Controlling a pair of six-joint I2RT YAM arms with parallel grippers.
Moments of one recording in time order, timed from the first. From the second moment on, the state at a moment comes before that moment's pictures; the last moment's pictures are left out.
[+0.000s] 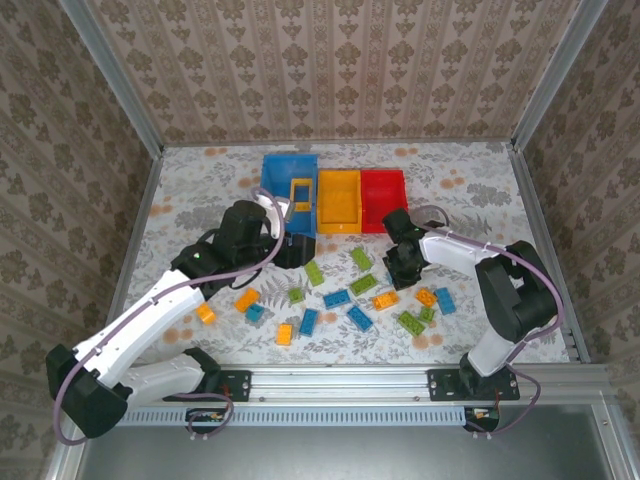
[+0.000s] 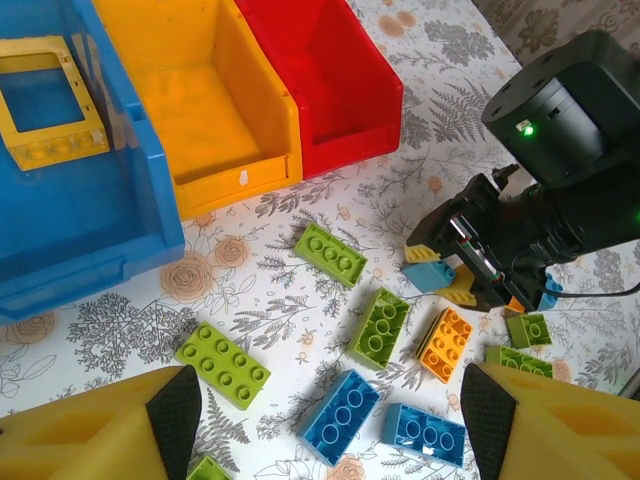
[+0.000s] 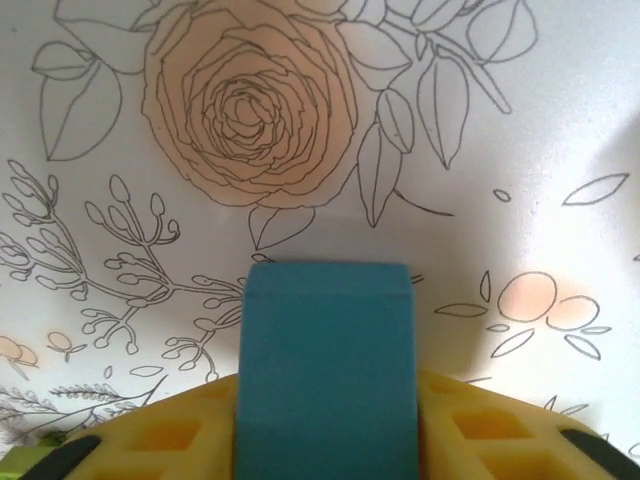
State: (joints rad) left arm -0.73 1.07 0.98 -0.52 0.16 -0.36; right arm 0.43 1.66 0.95 -0.65 -0.04 1.71
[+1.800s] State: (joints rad) left arm -0.76 1.70 1.12 -0.72 0.06 -0.83; right arm 0.54 1.40 1.08 -0.33 -0.05 0.61
